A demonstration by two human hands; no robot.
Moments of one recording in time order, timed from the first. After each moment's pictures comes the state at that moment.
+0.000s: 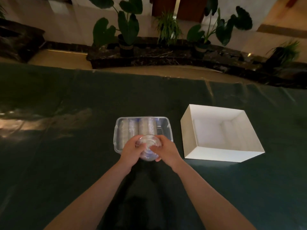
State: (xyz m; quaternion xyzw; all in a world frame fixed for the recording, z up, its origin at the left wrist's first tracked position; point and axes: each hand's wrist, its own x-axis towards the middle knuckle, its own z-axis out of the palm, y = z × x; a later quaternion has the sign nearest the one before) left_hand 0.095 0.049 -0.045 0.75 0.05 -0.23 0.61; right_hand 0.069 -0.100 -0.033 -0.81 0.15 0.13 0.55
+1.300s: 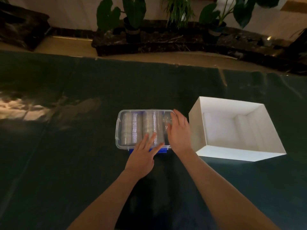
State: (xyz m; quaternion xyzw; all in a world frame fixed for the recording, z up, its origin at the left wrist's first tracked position) left_hand 0.084 0.036 -0.125 0.94 -0.30 -0.12 0.08; right_hand 0.119 -0.140 -0.096 -0.96 0.05 -0.18 0.19
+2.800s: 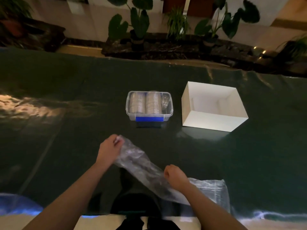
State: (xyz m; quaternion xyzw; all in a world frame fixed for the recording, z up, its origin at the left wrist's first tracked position) left_hand -0.083 0.162 -0.024 0.92 0.08 -0.10 0.38; right_hand -0.181 -0.097 -0.102 -0.94 0.04 0.26 0.20
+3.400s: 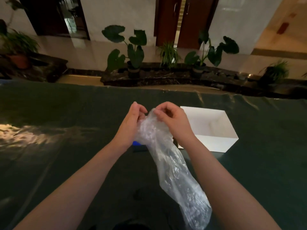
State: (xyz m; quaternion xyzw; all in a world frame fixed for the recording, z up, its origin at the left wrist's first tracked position) left_hand -0.048 0.077 0.165 0.73 -0.12 -0.04 0.67; right_hand -0.064 -0.084 0.176 -0.80 -0.08 -0.12 0.59
